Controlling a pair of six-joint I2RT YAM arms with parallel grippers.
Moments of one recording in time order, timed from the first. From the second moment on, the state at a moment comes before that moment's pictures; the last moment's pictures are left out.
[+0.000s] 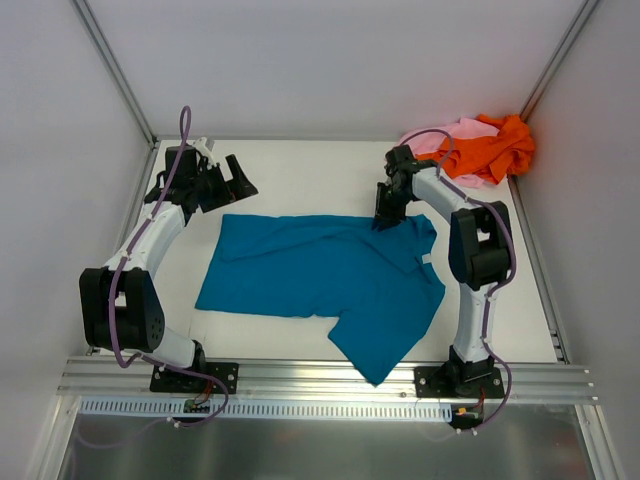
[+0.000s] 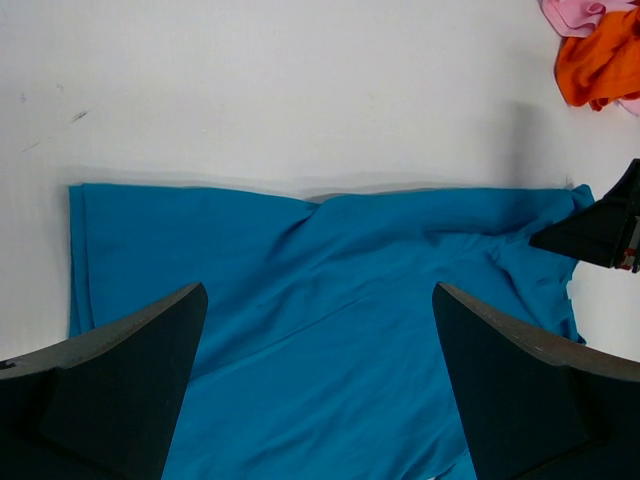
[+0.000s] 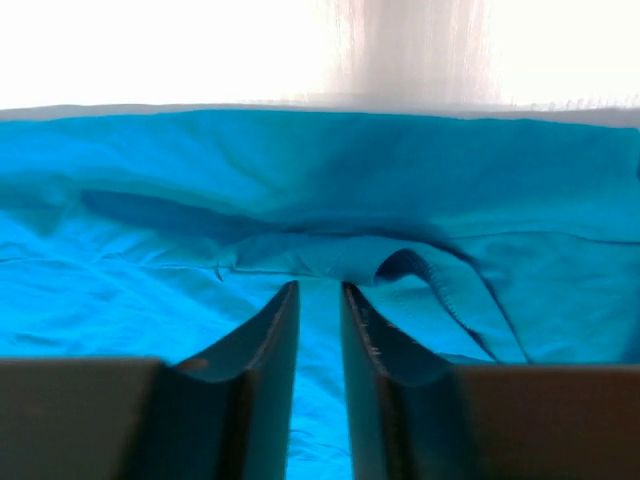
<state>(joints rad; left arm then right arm) -0.03 1.49 1.14 -0.32 0.36 -0.42 0.32 2.07 1.63 -0.82 -0.18 0.43</state>
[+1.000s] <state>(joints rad) -0.03 1.49 1.14 -0.32 0.36 -0.41 0.28 2.07 1.66 -0.84 -0.16 0.40</state>
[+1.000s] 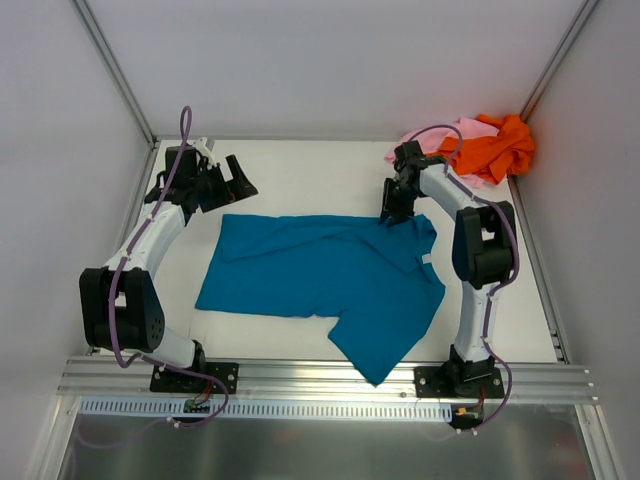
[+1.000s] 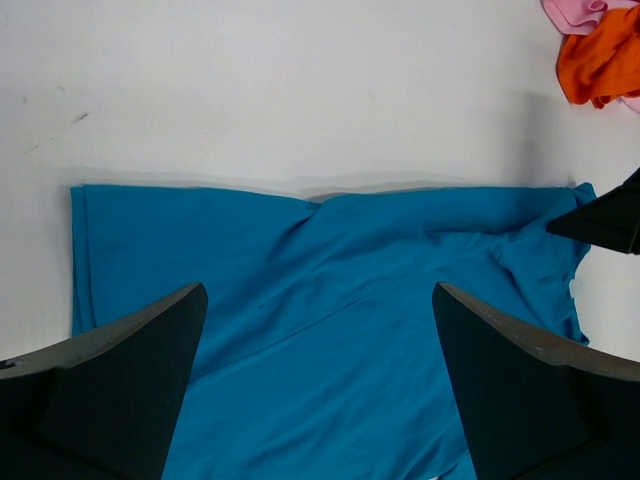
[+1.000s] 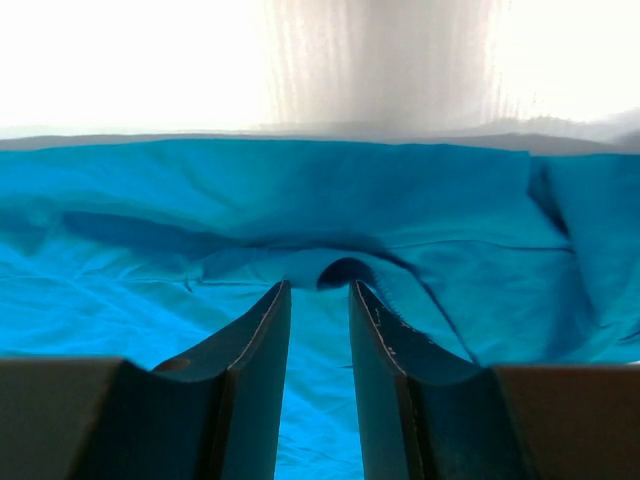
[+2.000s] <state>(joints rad) -0.03 1.49 1.13 -0.34 0.36 -0.40 0.28 2.11 1.66 -0.82 -0.18 0.41</state>
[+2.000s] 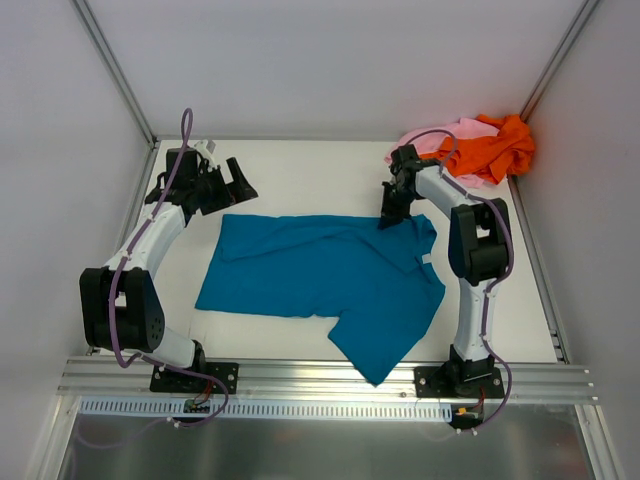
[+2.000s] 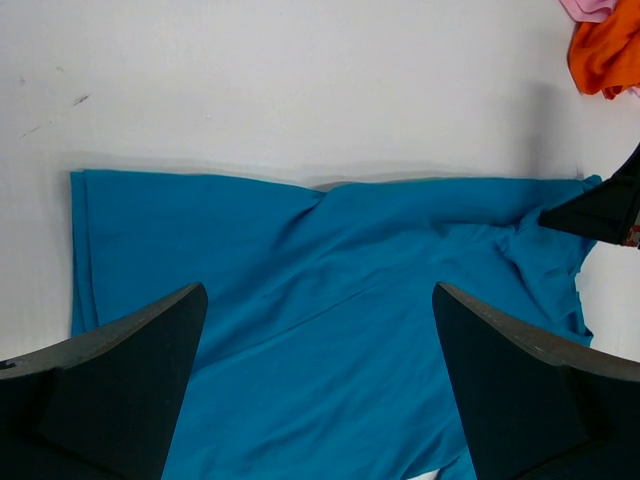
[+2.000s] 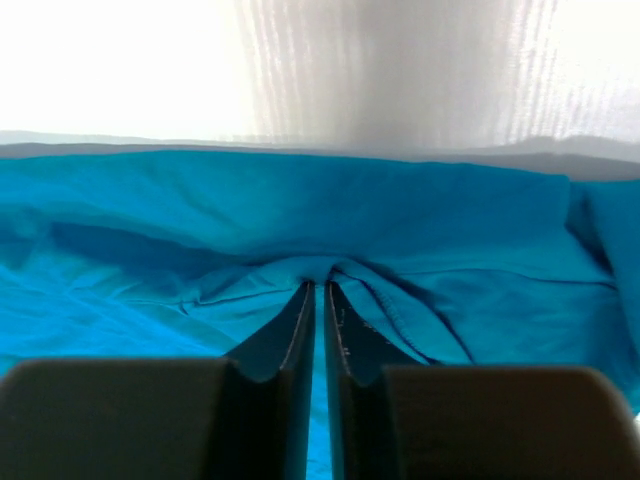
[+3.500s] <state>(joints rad) -0.03 1.47 1.12 -0.35 0.36 -0.38 0.29 2.16 1.68 -0.82 -0.18 0.40</state>
